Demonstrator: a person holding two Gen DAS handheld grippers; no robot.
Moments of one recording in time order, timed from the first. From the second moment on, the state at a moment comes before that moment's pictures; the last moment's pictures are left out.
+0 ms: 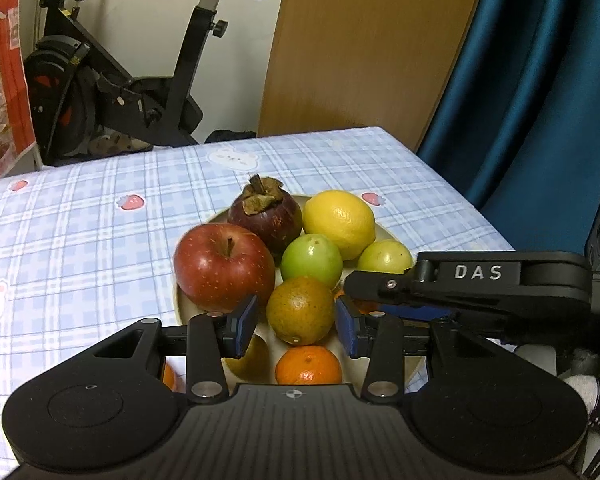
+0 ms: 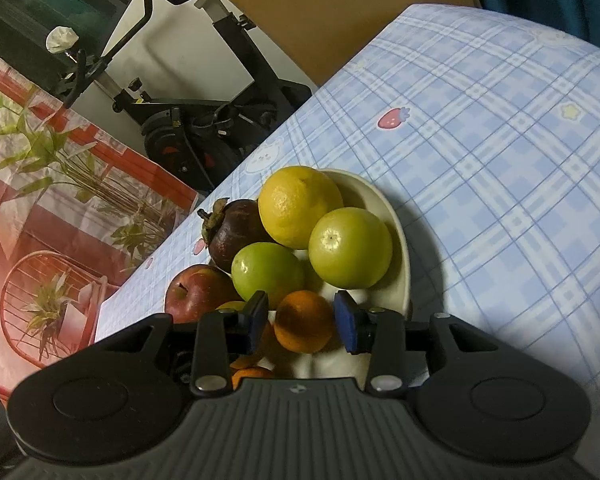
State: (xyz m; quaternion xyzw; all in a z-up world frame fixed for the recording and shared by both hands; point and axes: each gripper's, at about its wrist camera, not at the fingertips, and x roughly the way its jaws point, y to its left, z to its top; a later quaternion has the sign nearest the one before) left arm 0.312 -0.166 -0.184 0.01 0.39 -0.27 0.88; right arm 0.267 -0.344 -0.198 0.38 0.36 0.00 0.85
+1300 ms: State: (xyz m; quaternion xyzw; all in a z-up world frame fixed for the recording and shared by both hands) left arm 0.257 0.016 -0.167 -0.08 0.36 -0.22 0.90; right arm 0.216 -0.168 -0.168 0.07 0.34 0.18 0.92
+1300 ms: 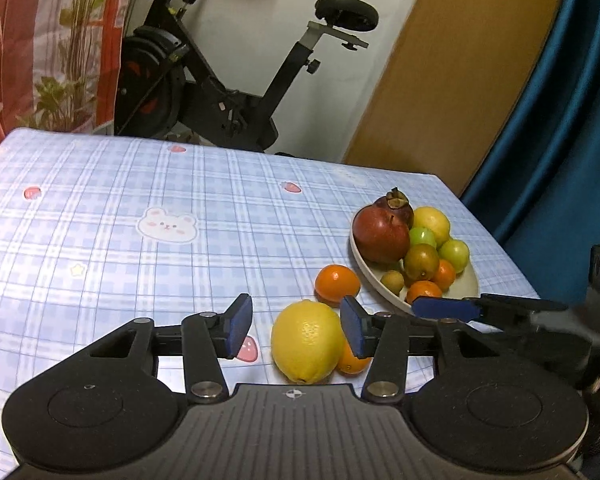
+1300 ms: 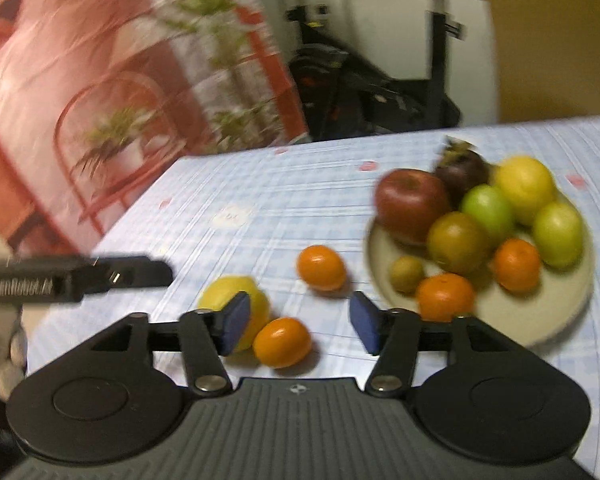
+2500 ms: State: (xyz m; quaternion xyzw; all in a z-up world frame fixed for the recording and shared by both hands) left arm 0.280 -0.003 -0.210 -0.09 0.41 -0.25 0.87; right arm 0.241 -0.111 -0.206 -0.02 0.35 0.26 0.90
